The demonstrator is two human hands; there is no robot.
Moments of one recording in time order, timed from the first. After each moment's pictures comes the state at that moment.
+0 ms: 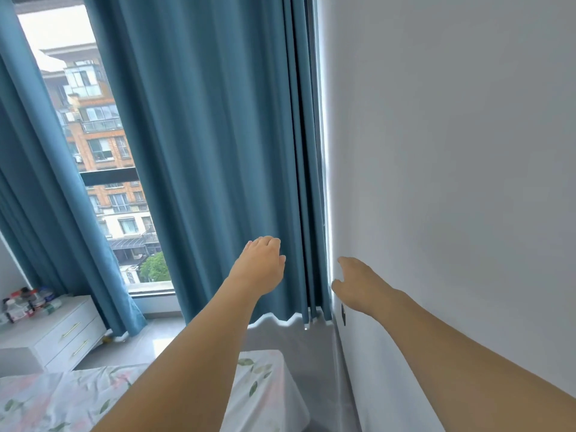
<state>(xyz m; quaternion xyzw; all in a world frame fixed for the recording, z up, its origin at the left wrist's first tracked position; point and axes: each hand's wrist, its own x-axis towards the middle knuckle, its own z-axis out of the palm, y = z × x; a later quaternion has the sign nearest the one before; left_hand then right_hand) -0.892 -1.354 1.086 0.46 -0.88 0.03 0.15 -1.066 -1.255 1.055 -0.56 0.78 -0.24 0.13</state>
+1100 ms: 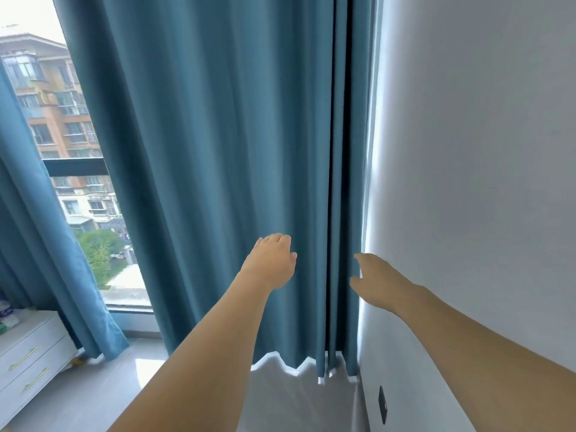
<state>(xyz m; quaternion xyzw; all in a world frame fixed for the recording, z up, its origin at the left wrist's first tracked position) -1.030 -1.822 1.063 0.50 -0.86 0.00 0.13 -1.221 -1.724 1.050 -0.59 0.77 -0.19 0.11</state>
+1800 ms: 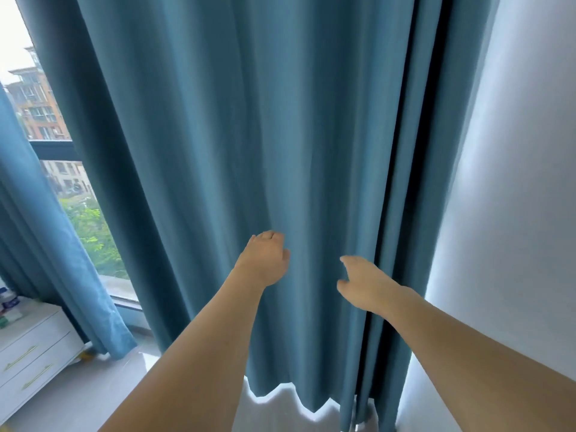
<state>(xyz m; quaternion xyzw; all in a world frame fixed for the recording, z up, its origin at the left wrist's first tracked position) -1.092 -2.160 1.029 0.59 -0.80 -0.03 0.12 -1.285 -2.097 1.014 -0.68 0.70 -0.13 0.16</state>
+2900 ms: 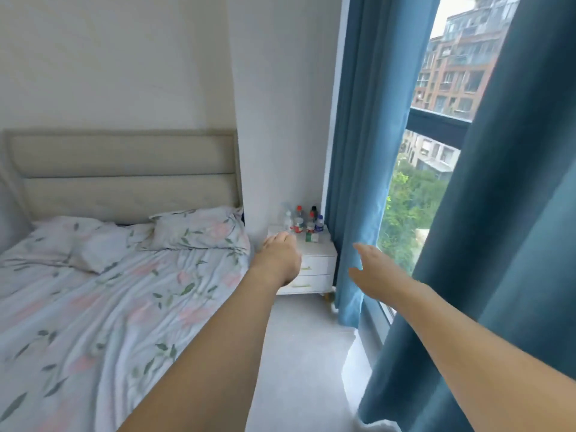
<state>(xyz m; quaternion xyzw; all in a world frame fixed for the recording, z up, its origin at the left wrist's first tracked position) -0.544 -2.252 0.976 0.93 -0.34 0.02 0.12 -0.685 -2.400 1.008 -0.96 0.22 -0.04 0.20</state>
